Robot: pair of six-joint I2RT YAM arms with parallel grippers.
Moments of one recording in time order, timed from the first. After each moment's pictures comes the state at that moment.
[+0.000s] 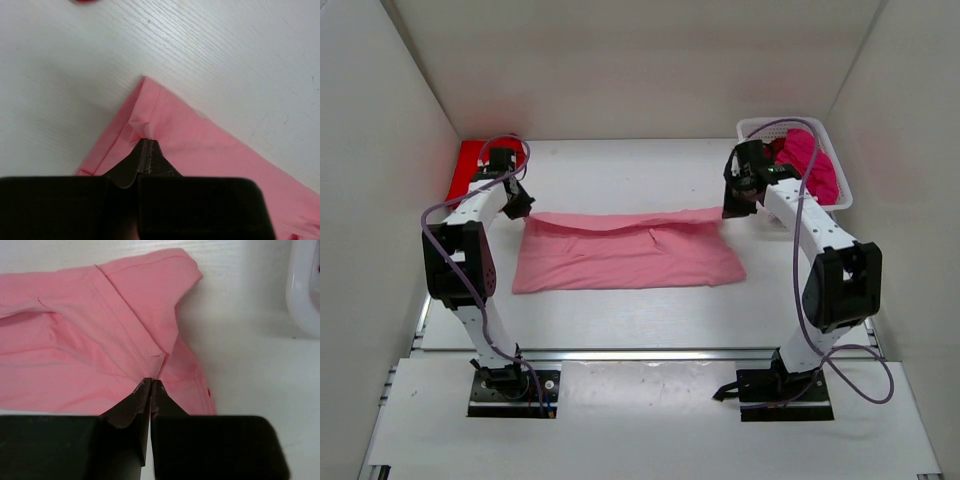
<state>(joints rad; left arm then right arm) 0.05 1.87 1.41 -0.57 -0.13 -0.56 0.23 1.72 1.49 -0.77 -0.02 0.31</state>
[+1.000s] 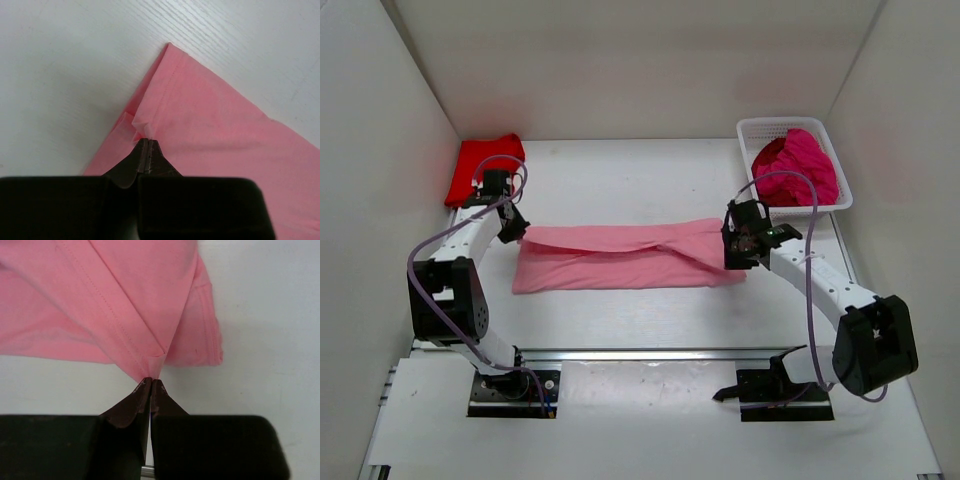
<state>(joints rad) 0.05 1.58 1.13 -0.59 -0.16 -0.52 0.37 1.32 0.92 -0.64 0.06 0.31</state>
